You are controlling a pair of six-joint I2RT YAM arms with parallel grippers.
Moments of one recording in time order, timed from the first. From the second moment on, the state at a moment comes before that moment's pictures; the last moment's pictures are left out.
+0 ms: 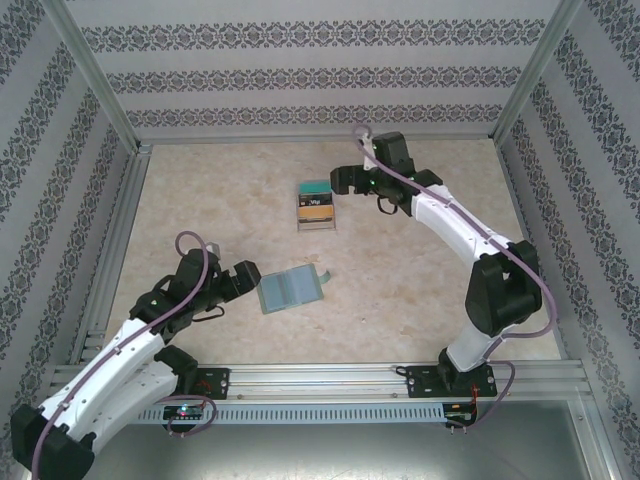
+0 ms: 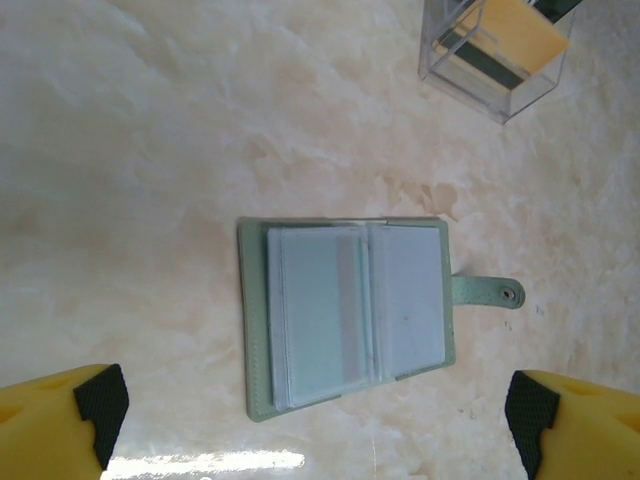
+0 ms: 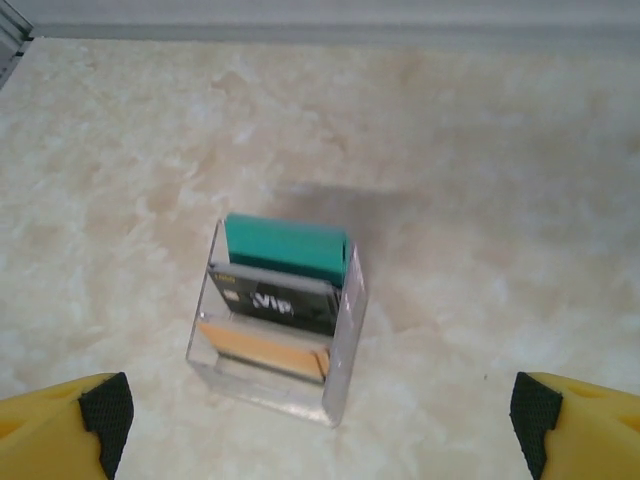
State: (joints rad) left arm -0.46 0.73 0.53 -0.60 0.05 -0.89; right arm 0.38 1.68 1.37 -0.39 -0.19 0.30
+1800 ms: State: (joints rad) left arm -0.45 1.29 0.46 -0.14 0.36 -0.94; right arm 0.76 1.78 0.95 -0.30 -0.30 0.54
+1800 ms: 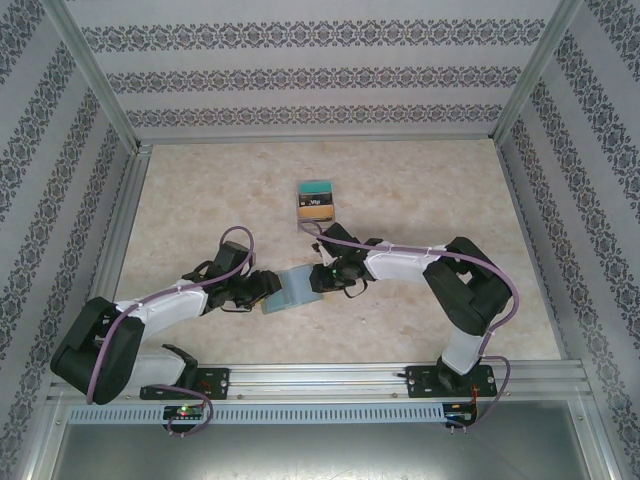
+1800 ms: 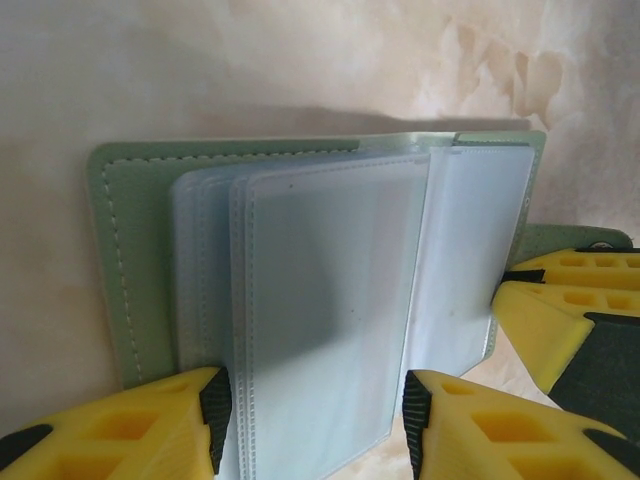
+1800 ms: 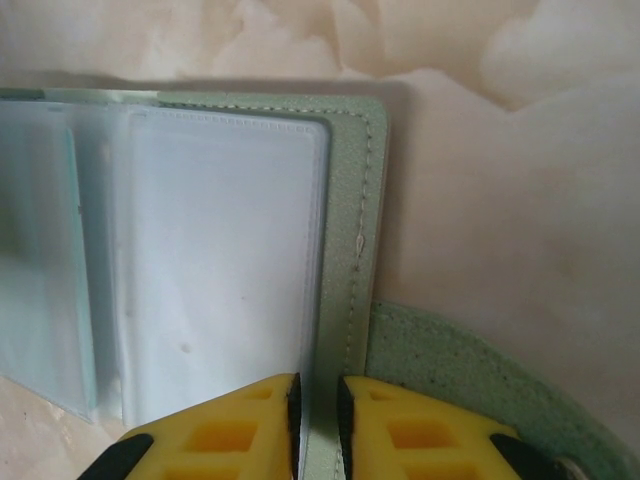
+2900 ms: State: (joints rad) left arm -0.45 1.23 0.48 -0.26 0.28 -0.92; right arm 0.78 1.79 0.96 -0.27 -0.31 0.54
